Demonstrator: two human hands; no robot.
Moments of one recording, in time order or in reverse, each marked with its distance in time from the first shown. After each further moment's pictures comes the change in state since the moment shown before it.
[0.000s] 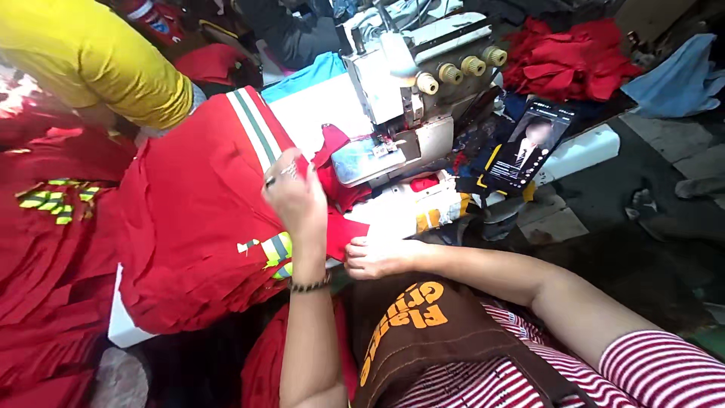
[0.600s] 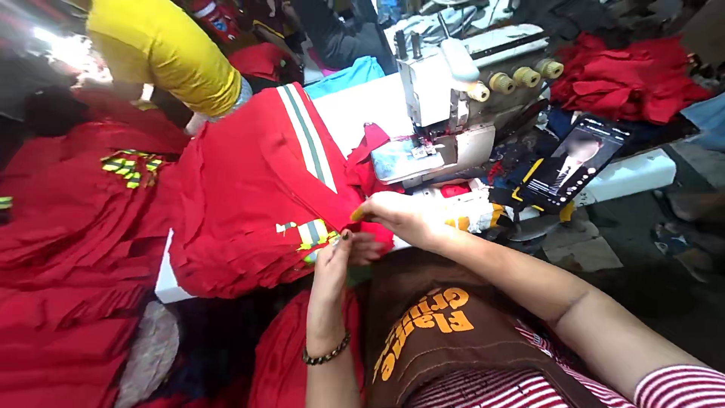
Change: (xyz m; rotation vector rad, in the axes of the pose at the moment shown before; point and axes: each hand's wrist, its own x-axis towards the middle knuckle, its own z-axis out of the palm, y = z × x) left_hand -0.094 -0.012 -0.049 -0.955 -0.410 -0.464; right_hand 0.054 0.025 -0.084 0.403 0.350 0.450
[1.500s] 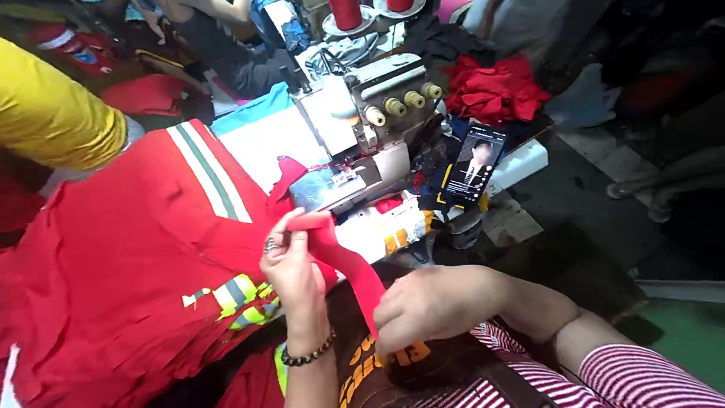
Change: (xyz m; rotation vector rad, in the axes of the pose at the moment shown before) left_hand 0.071 0.006 0.081 -0.348 0.352 0.362; right_hand -0.068 -0.093 -0.096 0.173 -0.478 -0.052
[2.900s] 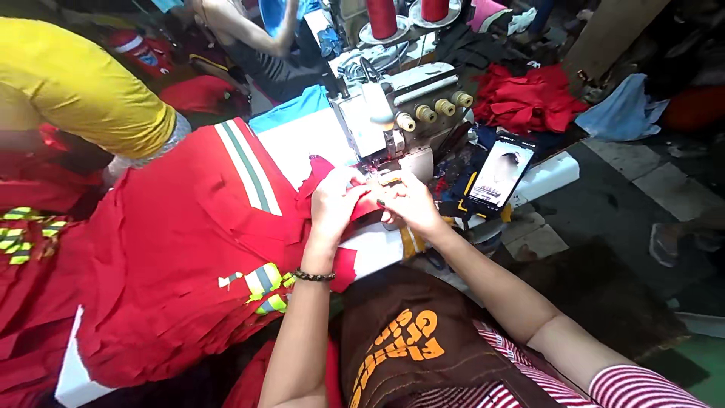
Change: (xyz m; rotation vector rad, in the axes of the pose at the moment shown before) left_hand 0.069 0.000 0.022 0.878 -0.629 0.474; right_hand 0.030 0.118 -0.009 0.496 1.037 0.689
